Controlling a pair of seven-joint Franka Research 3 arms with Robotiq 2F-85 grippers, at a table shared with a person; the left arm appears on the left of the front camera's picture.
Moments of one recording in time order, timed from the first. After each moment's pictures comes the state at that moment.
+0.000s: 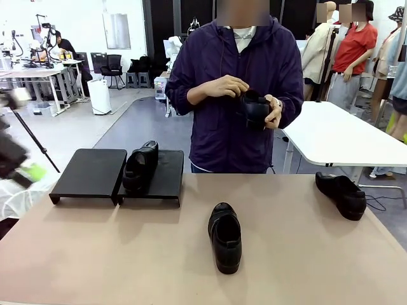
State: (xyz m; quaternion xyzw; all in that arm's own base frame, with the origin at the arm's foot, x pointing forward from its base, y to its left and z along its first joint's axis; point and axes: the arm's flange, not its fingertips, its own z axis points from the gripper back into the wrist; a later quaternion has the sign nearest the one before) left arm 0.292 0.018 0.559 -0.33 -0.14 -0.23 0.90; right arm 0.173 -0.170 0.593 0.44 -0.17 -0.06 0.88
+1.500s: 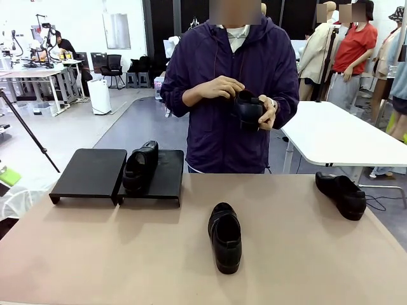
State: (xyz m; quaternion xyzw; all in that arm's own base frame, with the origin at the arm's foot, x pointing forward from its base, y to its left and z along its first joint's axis) left arm 0.267 0.044 0.560 -0.33 -0.14 -0.20 0.91; right arm 0.173 -0.171 0.593 0.44 -0.17 -0.06 0.88
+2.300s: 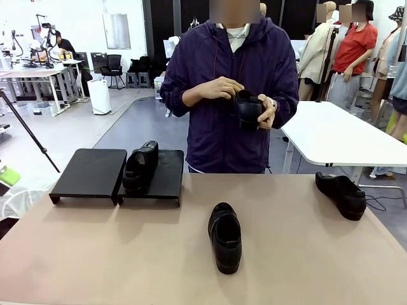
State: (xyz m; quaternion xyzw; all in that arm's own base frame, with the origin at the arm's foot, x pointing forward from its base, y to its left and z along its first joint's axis) left arm 0.267 0.044 0.560 -0.33 -0.14 -0.20 0.91; right arm 0.248 -0.107 0.566 0.29 -0.08 -0.01 0.95
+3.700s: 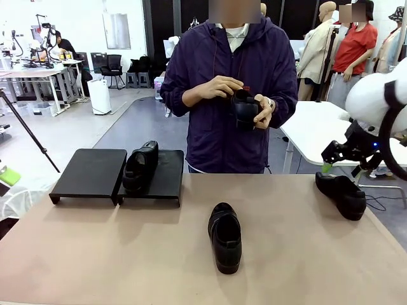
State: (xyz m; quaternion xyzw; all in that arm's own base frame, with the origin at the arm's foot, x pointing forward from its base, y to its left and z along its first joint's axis) left arm 0.268 0.044 0.560 -0.33 -0.14 -0.20 0.91; right arm 0.528 -0.052 0.453 0.08 -0.14 -0.05 0.98
